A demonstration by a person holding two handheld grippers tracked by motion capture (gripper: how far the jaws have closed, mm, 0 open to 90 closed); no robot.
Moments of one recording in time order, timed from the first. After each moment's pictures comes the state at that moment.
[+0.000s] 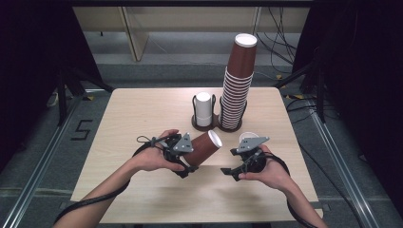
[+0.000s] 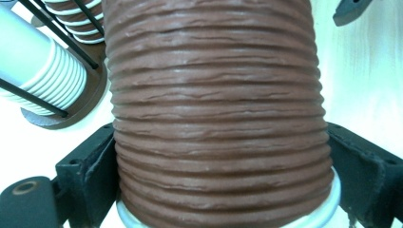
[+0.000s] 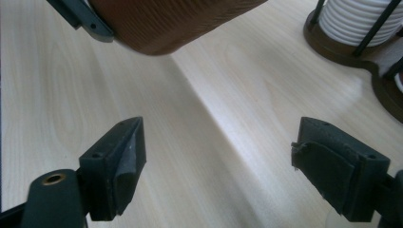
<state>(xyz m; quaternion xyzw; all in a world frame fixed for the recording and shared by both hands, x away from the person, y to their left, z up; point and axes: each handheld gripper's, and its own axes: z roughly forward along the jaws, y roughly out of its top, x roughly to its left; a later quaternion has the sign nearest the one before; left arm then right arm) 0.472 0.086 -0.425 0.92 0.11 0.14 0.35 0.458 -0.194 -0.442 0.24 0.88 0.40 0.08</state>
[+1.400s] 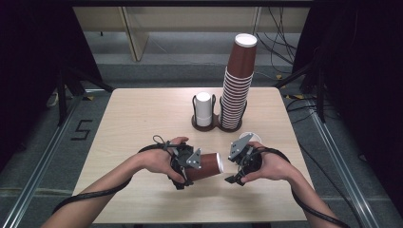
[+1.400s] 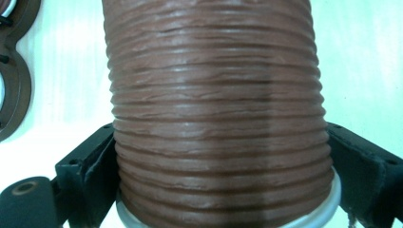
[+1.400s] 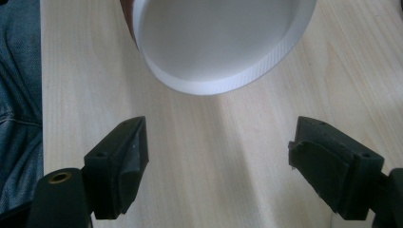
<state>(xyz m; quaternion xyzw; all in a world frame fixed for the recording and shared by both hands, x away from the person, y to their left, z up) 0.455 0.062 -0.424 0.97 -0.01 0.10 0.20 0.465 -0.180 -0.429 0.12 0.96 0.27 0.02</state>
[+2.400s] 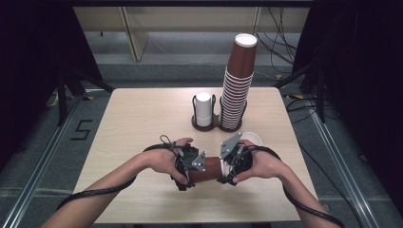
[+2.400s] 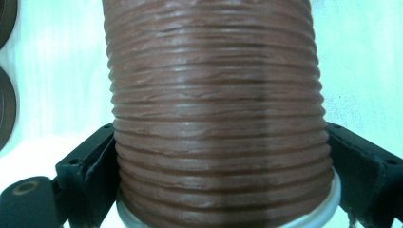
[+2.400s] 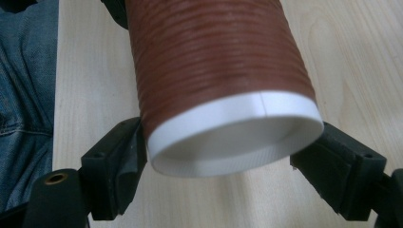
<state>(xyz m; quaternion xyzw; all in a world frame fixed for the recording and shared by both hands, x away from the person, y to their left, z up) 0.454 0.049 -0.426 0.98 -0.04 0.09 0.19 0.465 -0.153 -0.423 0.08 0.96 0.27 0.01</state>
